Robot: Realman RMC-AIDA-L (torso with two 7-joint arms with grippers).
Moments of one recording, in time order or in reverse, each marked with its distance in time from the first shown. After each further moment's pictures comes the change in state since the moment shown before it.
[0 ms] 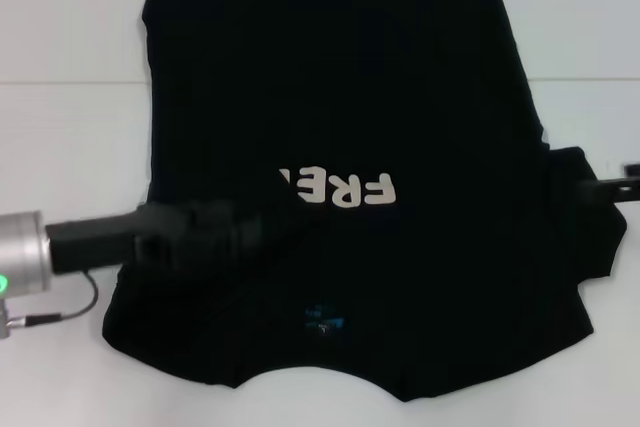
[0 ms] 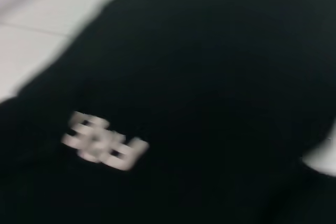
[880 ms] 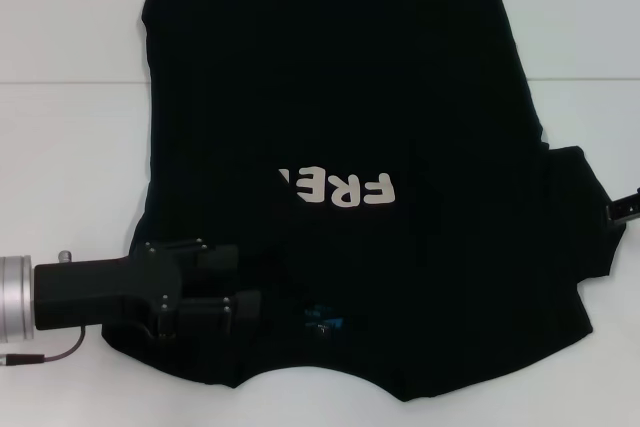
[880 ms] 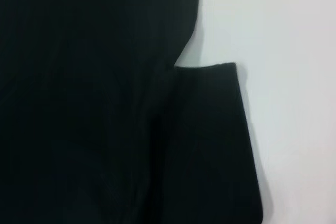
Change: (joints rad) left arm 0.046 -0.016 -0.026 0.044 0.085 0.132 0.221; right arm 0.158 -0.026 -0.048 0.201 -0.386 0.140 0.507
